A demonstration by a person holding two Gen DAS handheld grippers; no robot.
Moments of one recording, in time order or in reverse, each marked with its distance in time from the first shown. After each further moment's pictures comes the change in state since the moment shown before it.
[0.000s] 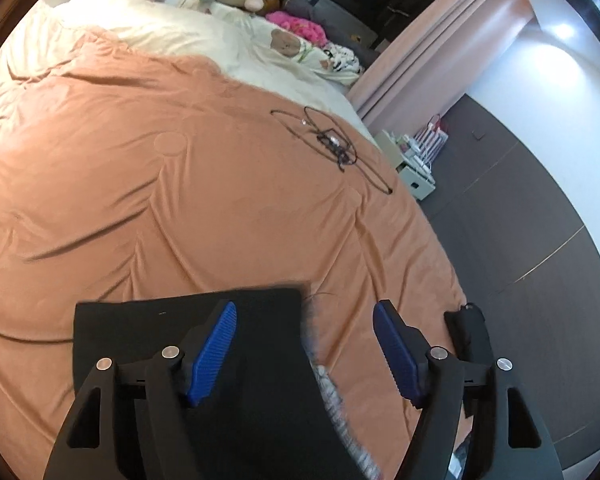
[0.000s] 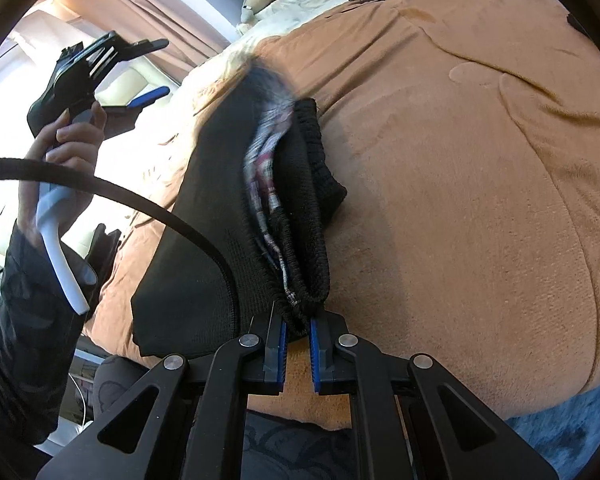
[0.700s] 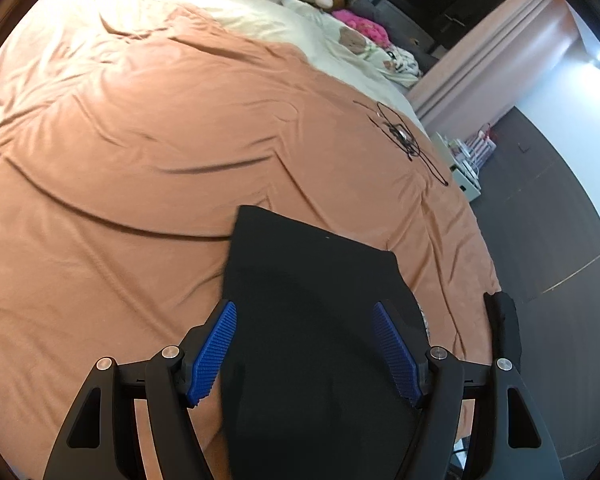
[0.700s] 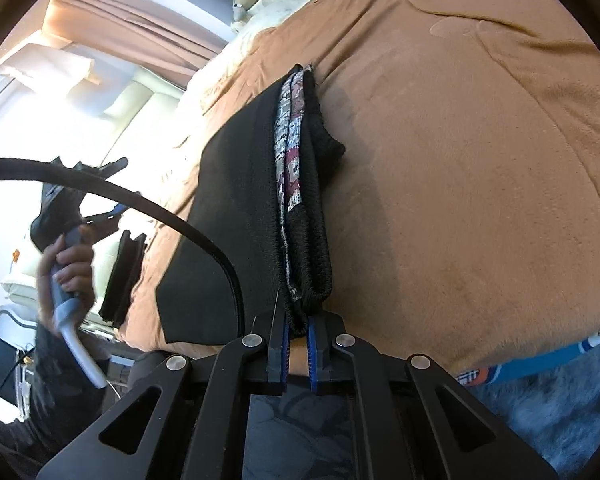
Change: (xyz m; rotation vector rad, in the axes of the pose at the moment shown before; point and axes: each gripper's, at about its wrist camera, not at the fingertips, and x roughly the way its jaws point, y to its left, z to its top) left arm -0.103 0.079 -0.069 -0.113 0.004 0.160; right arm -0.006 -0.021 -0.020 0.109 0.033 0.103
